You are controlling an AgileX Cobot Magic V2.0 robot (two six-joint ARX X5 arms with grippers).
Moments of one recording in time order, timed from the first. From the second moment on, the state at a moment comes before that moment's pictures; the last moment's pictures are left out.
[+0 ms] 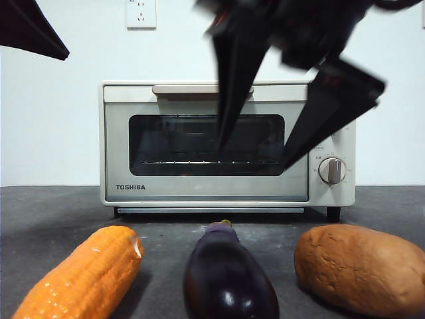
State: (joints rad) left arm -0.27 0.87 0.76 -0.43 0.47 -0.32; right arm 0.88 1.42 1.05 -0.72 -0.08 0.58
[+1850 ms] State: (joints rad) left arm -0.54 1.51 1.41 -0.61 0.18 -0.12; right arm 0.97 0.98 1.26 -1.27 0.00 0.16
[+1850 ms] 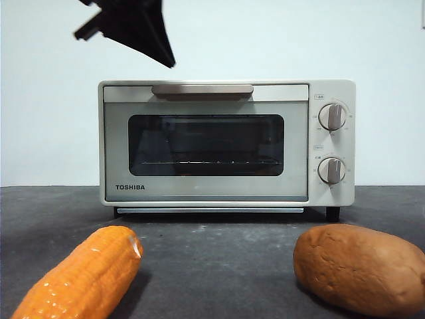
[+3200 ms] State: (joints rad) left arm -0.78 1.69 1.62 -1.15 0.16 -0.01; right arm 0.97 0.80 1.26 -1.27 0.20 0.15
